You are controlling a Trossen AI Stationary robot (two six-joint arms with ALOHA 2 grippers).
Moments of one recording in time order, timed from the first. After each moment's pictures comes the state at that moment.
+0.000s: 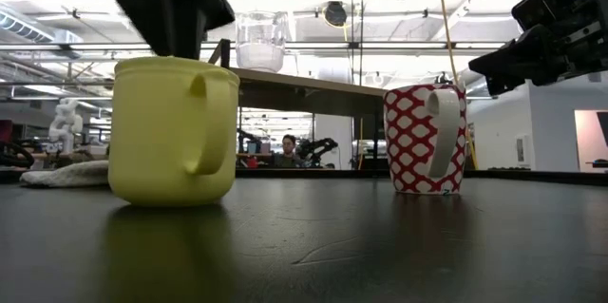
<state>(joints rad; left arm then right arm) -0.38 1.75 1.38 -0.88 0.01 -0.23 -0.13 0.20 0.02 0.07 -0.19 0.02</state>
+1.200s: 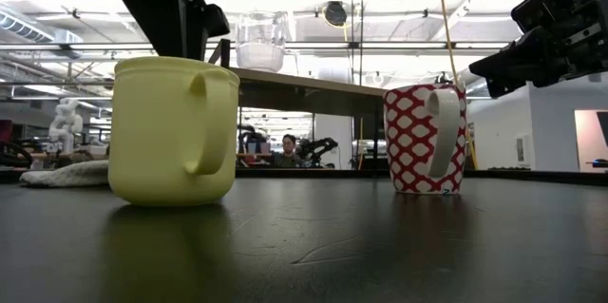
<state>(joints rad) -0.32 1.75 1.40 -0.96 -0.02 -0.30 -0.13 0.20 0.02 0.06 -0.19 0.02</state>
